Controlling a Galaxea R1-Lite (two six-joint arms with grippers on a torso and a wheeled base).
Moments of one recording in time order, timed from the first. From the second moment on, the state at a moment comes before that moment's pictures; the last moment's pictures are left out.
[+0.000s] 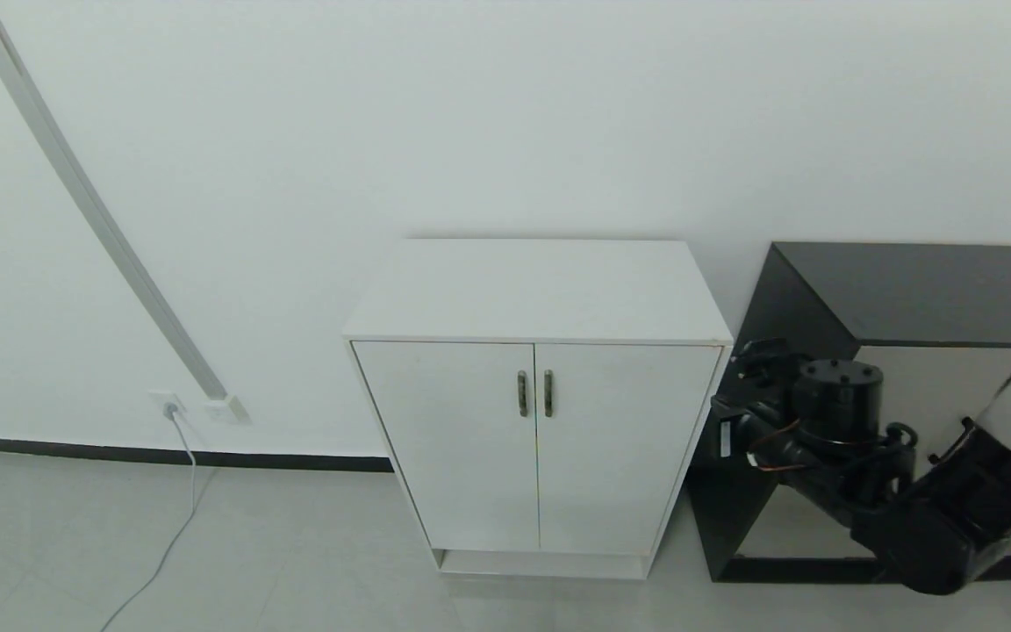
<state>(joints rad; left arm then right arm) 0.00 0.00 0.00 0.00 -0.01 -0.07 0.41 2.01 -0.65 -1.13 -0.20 -0.01</state>
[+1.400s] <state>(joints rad) 0.00 0.00 0.00 0.00 -0.01 -0.07 0.18 0.84 -0.02 -0.34 -0.05 -0.03</state>
